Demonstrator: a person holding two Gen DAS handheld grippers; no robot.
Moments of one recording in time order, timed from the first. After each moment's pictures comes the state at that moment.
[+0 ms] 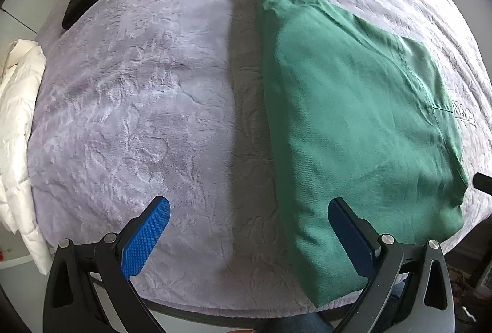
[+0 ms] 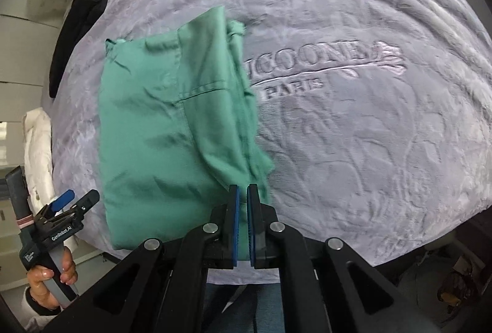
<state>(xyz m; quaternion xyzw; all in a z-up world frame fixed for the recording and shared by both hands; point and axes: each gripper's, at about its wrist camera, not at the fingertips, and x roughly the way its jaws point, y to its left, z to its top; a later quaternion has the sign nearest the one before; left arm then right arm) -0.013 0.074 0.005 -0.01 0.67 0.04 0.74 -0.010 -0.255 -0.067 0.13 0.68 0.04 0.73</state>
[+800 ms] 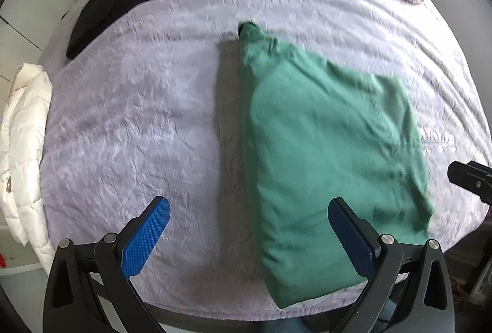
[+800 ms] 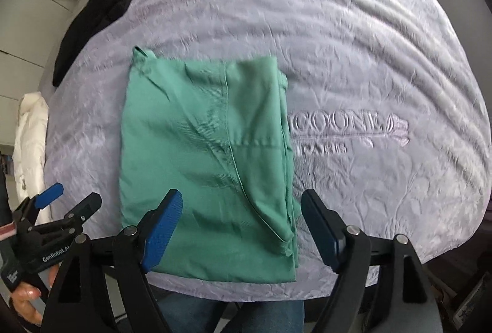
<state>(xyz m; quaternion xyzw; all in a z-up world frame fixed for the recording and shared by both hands) 0.014 0.052 0.064 0.00 0.64 0.03 0.77 0.021 -0.197 -0.014 0.04 0.64 0.04 0.77</state>
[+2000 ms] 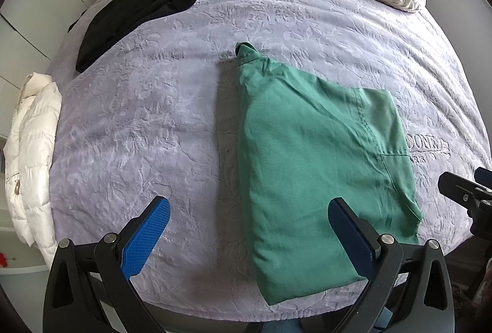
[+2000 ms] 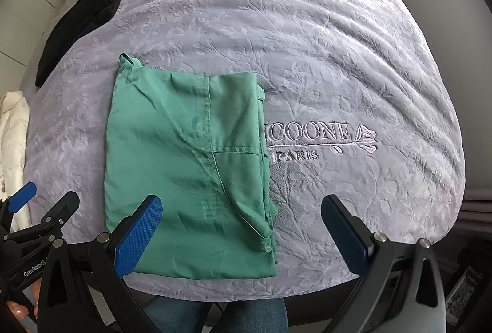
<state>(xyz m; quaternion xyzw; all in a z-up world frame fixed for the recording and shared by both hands) 0.009 0.039 0.086 0.01 0.62 0.04 0.78 0.013 -0.188 0.004 -0.01 0.63 -0.02 0.78</state>
